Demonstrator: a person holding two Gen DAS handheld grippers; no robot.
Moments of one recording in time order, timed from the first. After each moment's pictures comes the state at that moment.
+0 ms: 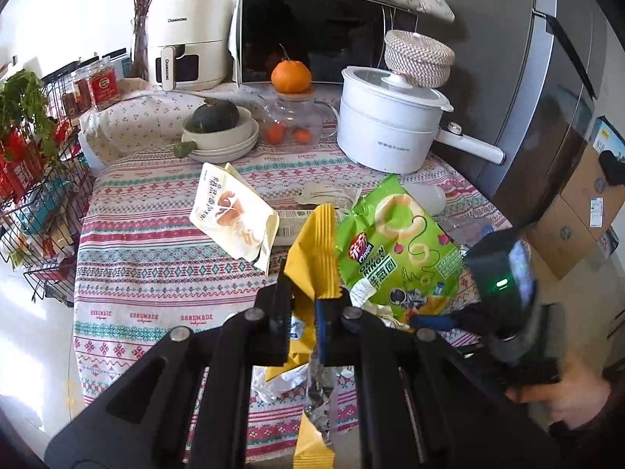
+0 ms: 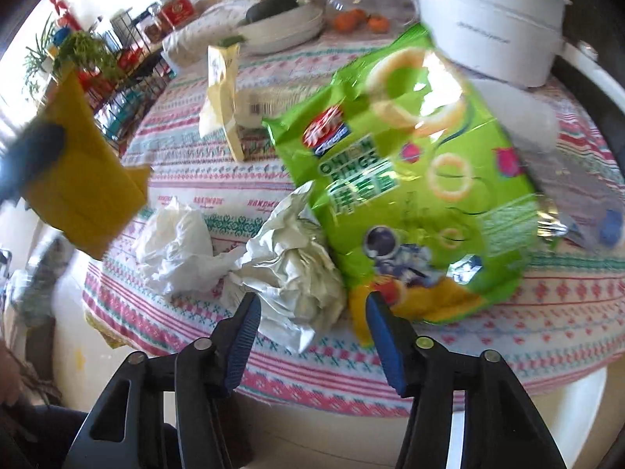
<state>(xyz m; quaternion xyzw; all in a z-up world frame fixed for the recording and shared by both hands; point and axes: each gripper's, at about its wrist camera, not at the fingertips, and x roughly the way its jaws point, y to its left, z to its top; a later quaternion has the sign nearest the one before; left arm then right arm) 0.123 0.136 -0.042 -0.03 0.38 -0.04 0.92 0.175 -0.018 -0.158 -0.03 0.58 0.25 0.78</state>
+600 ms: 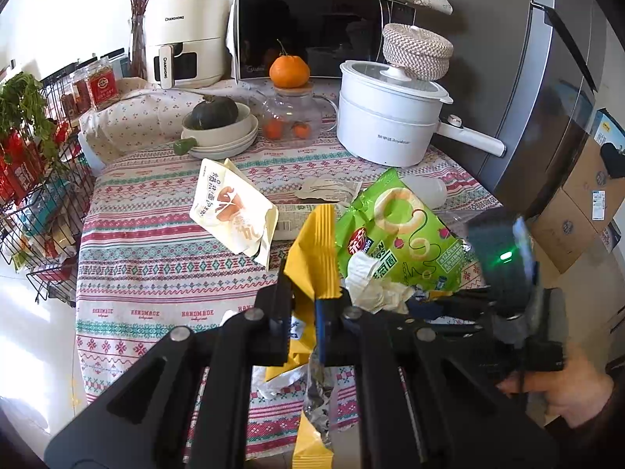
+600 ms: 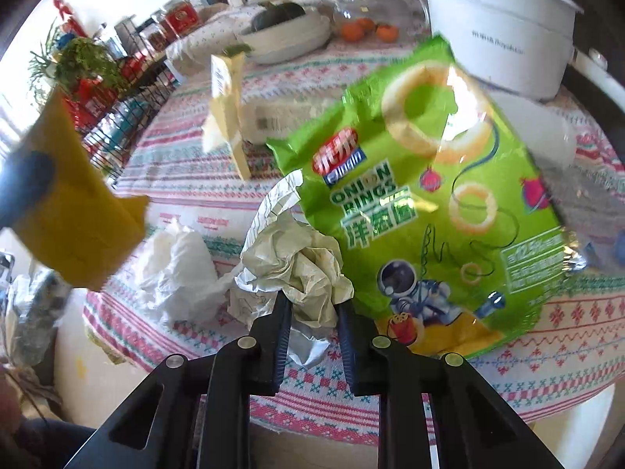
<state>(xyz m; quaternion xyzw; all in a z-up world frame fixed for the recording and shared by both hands) 0.119 0.132 -0.044 -0.02 0.39 -0.04 0.92 0.184 -0.008 -0.146 -0.02 0.55 0.26 0.79</state>
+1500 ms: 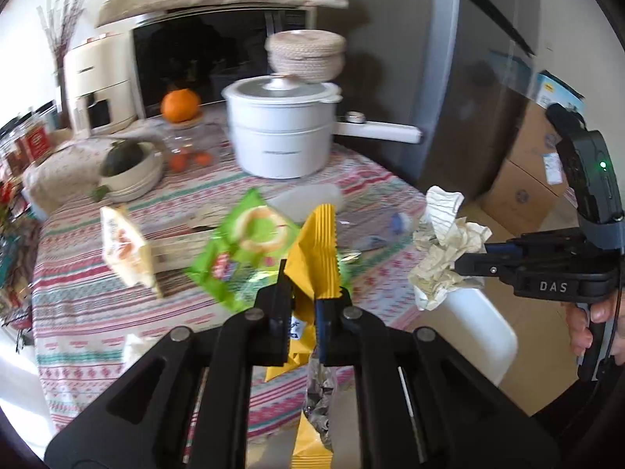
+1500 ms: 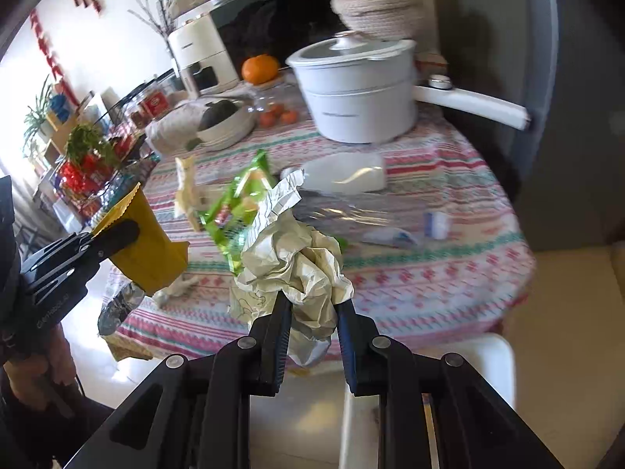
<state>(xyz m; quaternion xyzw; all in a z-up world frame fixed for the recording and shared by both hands) 0.102 0.005 -0.022 0.03 0.36 -0.16 0.92 0.132 -0.206 -0.044 0.03 0.48 0.19 0.85</state>
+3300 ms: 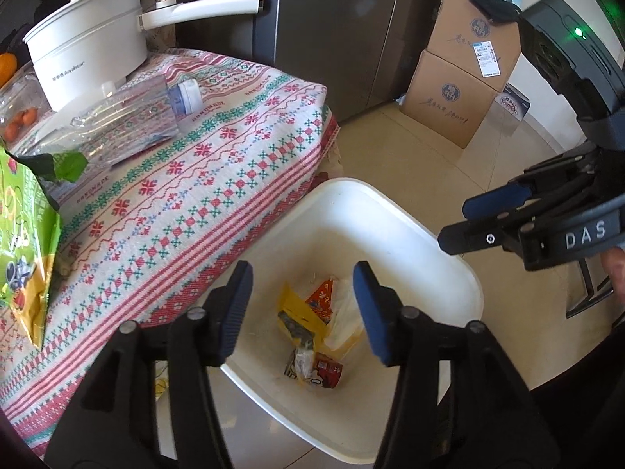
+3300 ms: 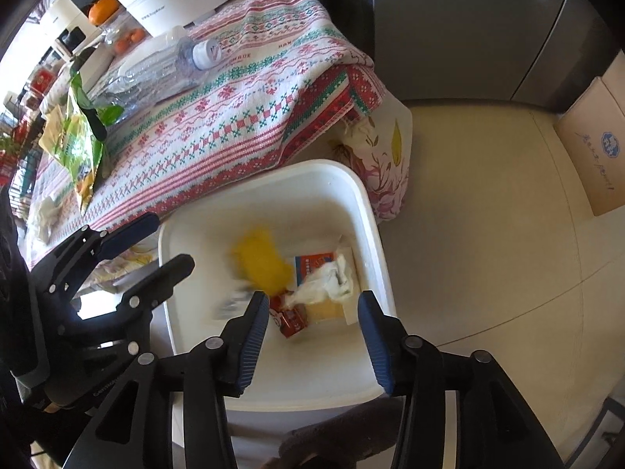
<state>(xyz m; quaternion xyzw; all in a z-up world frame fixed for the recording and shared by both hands) 0.084 -0.189 -0.158 0.08 0.46 -0.29 0.84 0.097 -0.373 -0.146 0.04 0.65 0.06 0.76</state>
